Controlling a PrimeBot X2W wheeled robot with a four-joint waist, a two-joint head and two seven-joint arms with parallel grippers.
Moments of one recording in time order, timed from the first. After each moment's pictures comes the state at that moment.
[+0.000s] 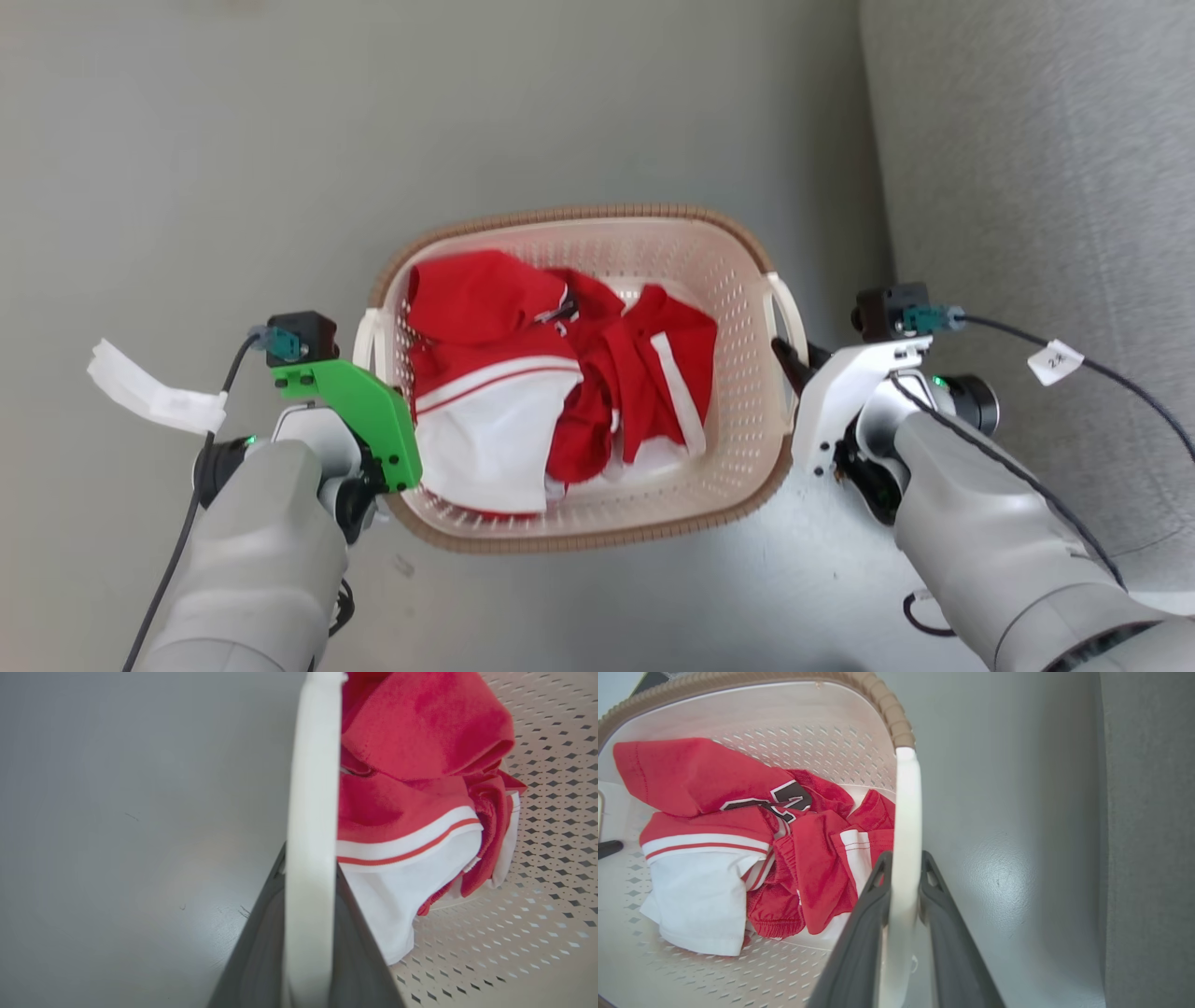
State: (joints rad) left arm -0.77 -0.03 -0.38 1.26 -0.57 -0.12 0.09; right arm -0.69 -0.01 0.48 1.18 0.46 0.14 -0.13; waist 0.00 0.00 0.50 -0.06
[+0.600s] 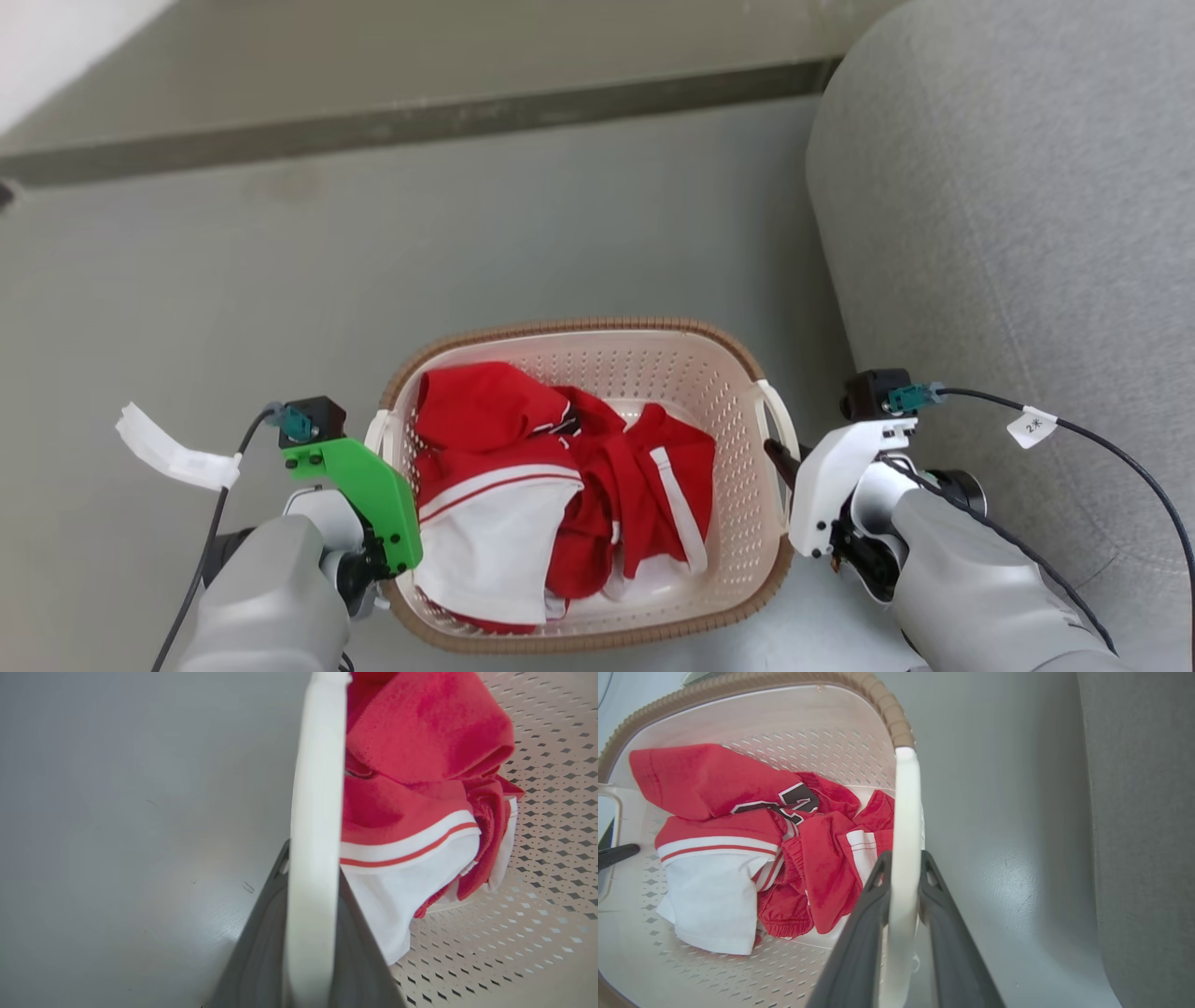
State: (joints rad) left arm -0.67 -0.03 -0.39 1.28 -0.59 -0.13 0.18; right arm -0.56 -0.01 0.55 1.15 0.58 0.14 -0.03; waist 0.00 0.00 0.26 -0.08
